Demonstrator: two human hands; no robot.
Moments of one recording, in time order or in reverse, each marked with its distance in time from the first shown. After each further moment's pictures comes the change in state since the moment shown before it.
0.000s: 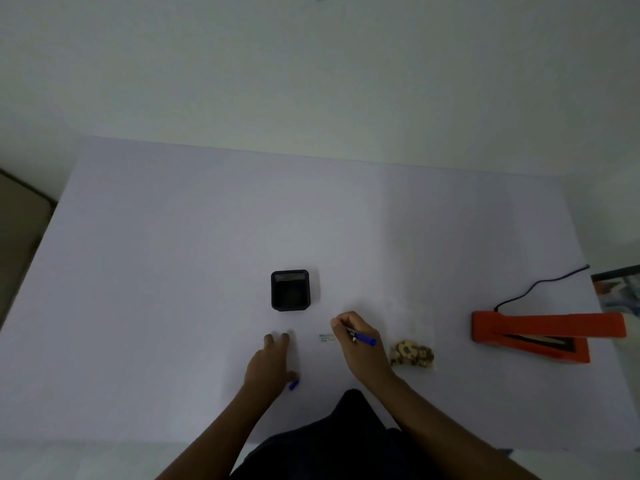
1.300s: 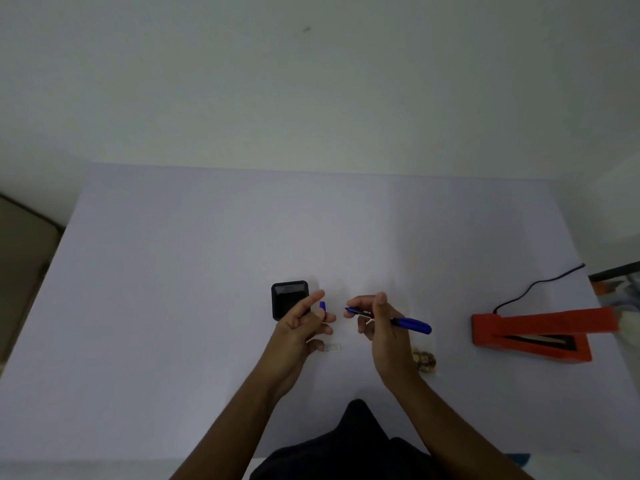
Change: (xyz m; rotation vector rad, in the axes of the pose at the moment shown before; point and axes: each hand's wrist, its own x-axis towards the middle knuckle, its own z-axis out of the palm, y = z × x) left_hand -0.064 0.088 -0.114 -1.495 -0.050 0.165; right_hand -0.014 -0.086 -0.041 0.404 0.233 -0.025
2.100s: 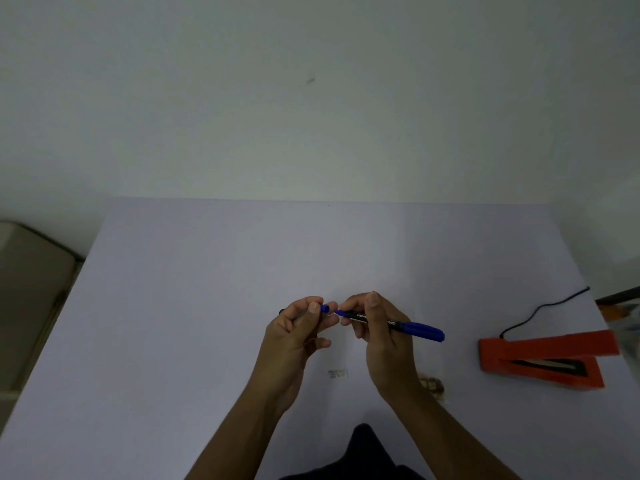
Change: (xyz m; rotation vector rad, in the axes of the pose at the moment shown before) left_hand -0.032 0.064 0.023 -0.040 0.104 0.159; right_hand -0.011 -0.083 0.023 0.025 -0.022 -0.203
